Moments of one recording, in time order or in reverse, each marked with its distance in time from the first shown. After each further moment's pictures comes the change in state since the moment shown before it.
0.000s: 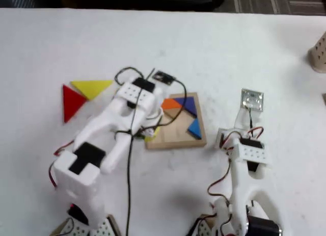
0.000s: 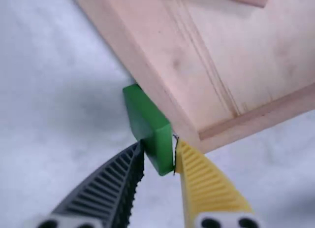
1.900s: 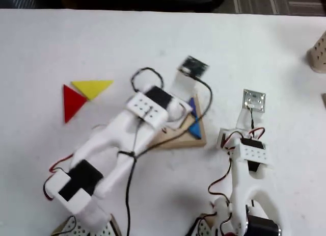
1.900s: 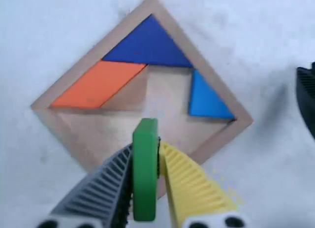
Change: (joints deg) left arm 12.4 -12.5 2.5 -18.7 1.5; right arm 1.1 0.0 0.0 0.0 0.0
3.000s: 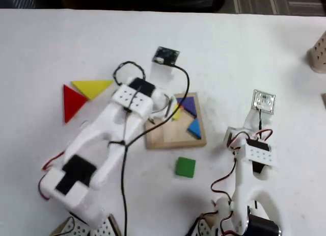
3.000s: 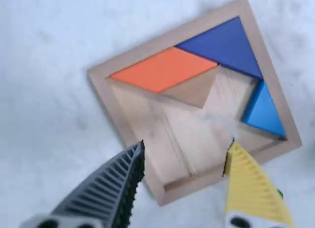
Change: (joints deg) left arm -10.3 -1.8 2.9 4.3 7.6; right arm 4.1 0.0 0.0 -2.4 0.0
